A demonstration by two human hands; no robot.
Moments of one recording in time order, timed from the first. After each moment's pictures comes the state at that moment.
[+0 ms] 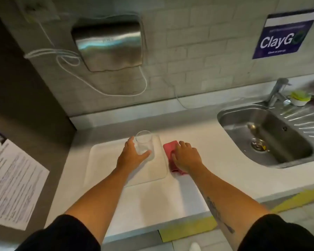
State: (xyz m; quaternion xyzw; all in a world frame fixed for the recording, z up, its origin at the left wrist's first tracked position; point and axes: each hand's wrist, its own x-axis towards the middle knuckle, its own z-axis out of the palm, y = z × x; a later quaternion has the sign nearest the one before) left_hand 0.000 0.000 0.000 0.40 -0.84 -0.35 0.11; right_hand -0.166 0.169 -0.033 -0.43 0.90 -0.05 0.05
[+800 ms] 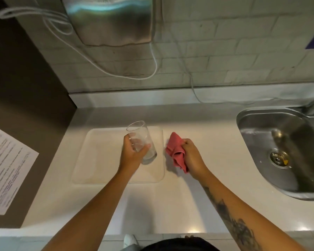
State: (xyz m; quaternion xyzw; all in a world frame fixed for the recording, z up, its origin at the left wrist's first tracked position) left_hand -0.045 0.012 -0.037 0.47 -0.62 -0.56 0.28; right_hand -0.217 0.151 -0.051 -0.21 0.69 -0.58 0.39
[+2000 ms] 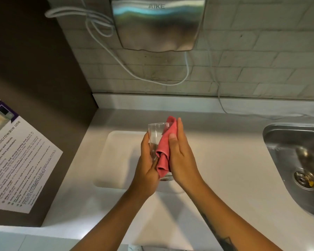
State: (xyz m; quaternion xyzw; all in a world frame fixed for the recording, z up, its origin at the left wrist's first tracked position) left_hand 0.010 0.017 0.016 0.30 -0.68 -0.58 0.34; right_hand -0.095 0.080 0.061 -0.37 0.65 -0.58 0.32
